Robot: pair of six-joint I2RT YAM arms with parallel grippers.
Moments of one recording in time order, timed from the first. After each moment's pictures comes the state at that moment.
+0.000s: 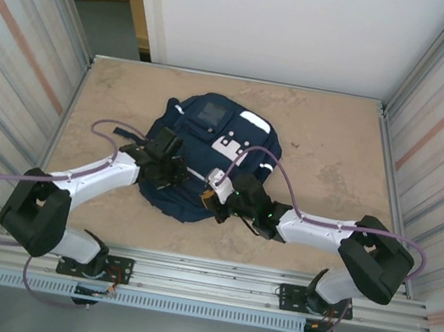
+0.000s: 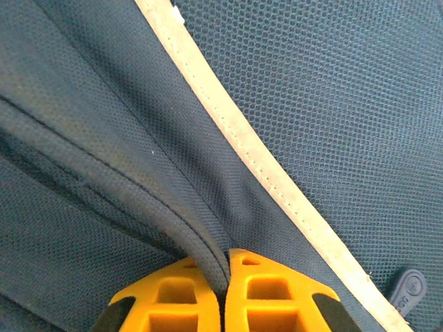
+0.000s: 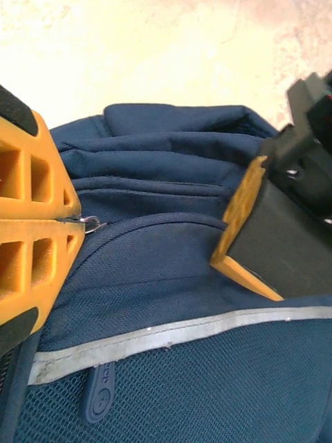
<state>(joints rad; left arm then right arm) -0.53 1.39 0.85 -0.50 0.11 -0.96 0.95 1.47 0.64 0.28 -0.16 -0.05</state>
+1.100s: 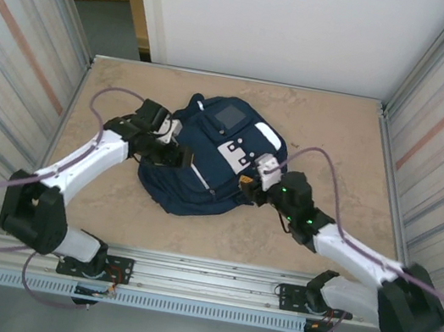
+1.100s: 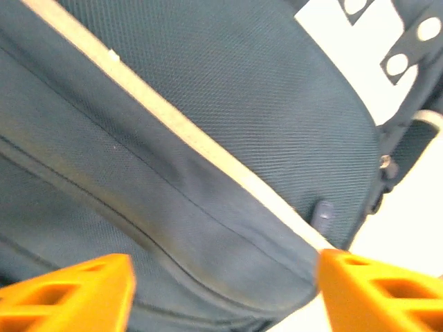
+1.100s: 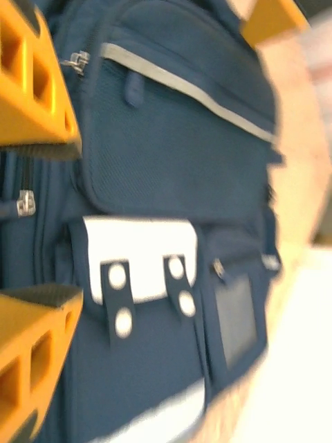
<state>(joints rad) -0.37 1.36 1.08 -0.75 0.31 -0.36 0.66 1.04 0.47 0.26 -0.02 -0.05</state>
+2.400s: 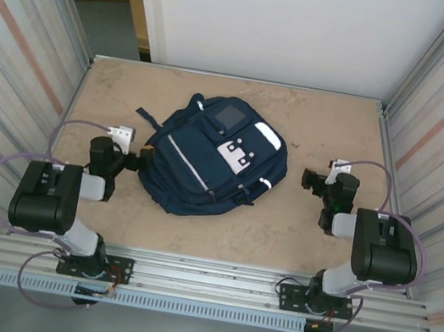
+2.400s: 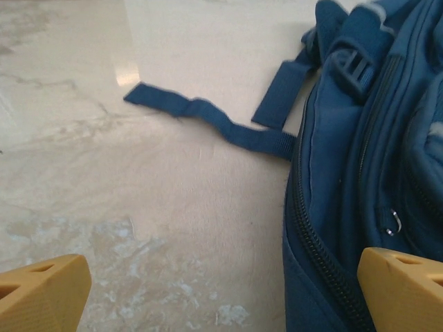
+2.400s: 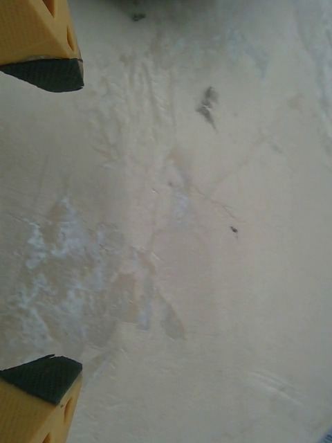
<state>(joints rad) 0.04 1.52 0.34 0.75 0.19 0.07 -0.01 1.54 0.36 0.73 0.02 0.05</state>
